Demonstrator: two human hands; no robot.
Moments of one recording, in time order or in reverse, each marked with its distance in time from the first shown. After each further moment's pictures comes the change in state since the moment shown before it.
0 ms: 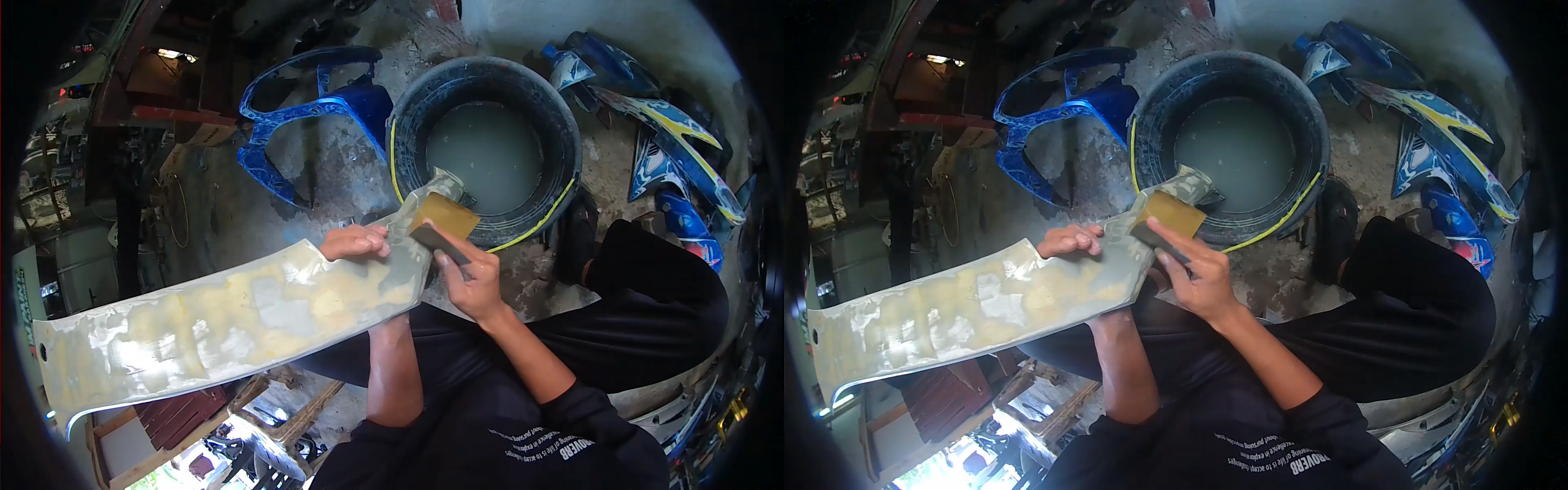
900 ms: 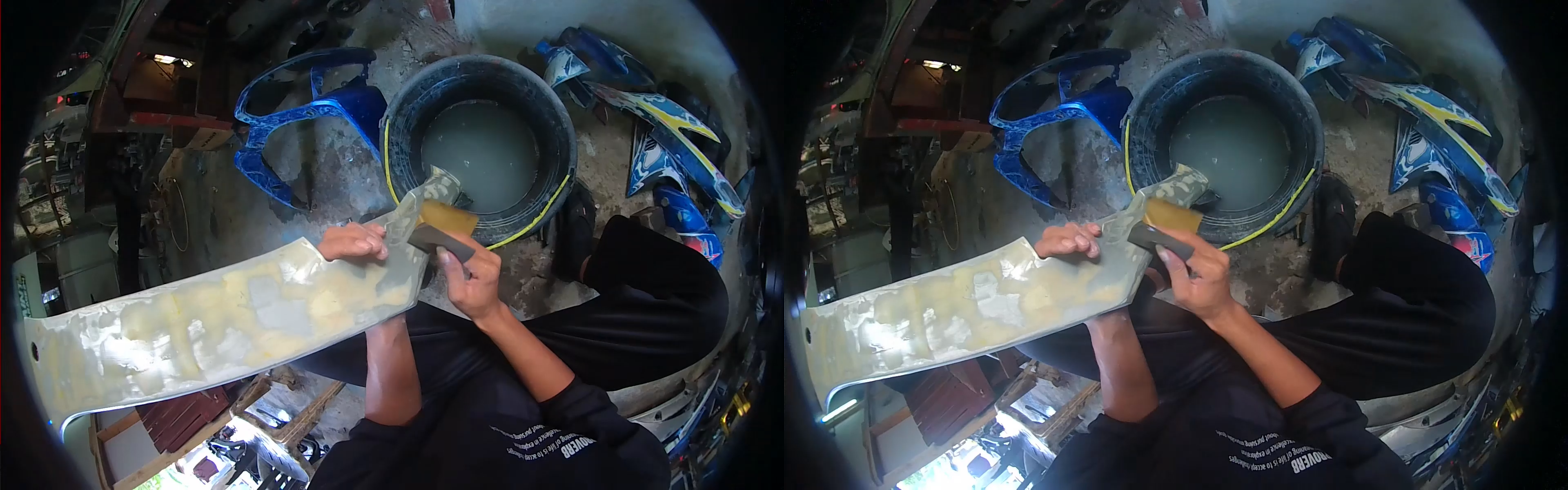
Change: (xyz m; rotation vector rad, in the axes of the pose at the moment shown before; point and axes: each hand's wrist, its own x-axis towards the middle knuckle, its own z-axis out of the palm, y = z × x) left_hand 0.002 -0.005 -0.003 -0.092 -0.078 -0.005; right_hand -0.001 0.000 -0.001 -0.048 0.150 -0.058
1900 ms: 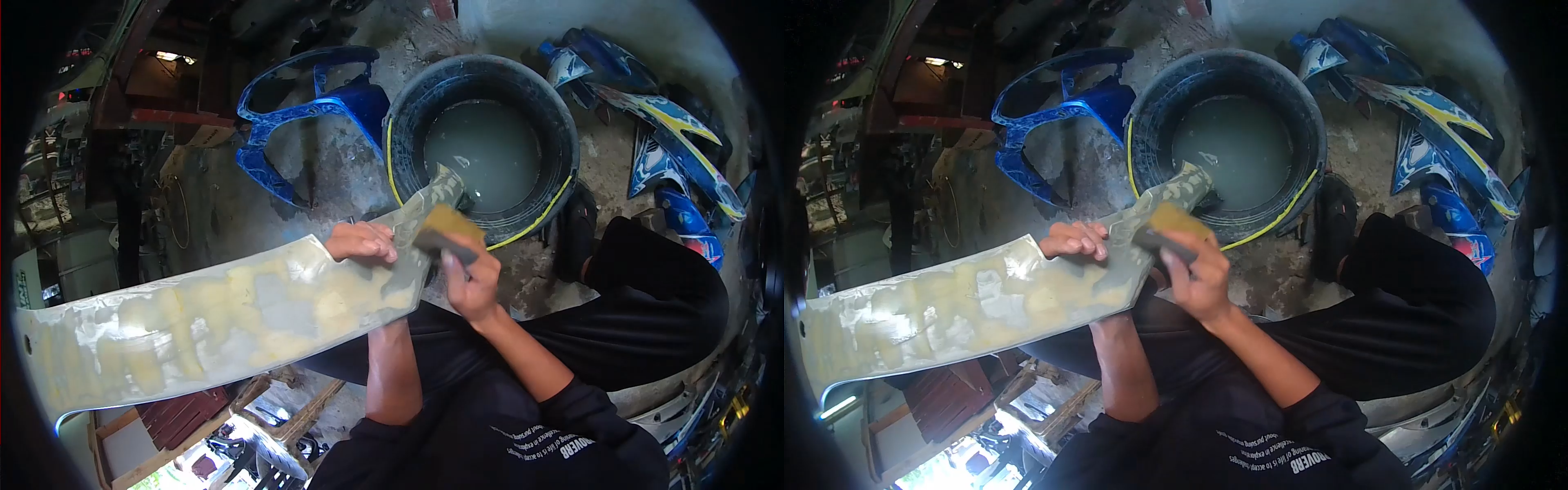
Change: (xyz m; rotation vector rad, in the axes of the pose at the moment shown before) left_hand 0.003 0.002 -0.001 -0.012 -0.068 0.006; right_hand -0.006 0.008 0.005 -0.046 0.015 -0.099
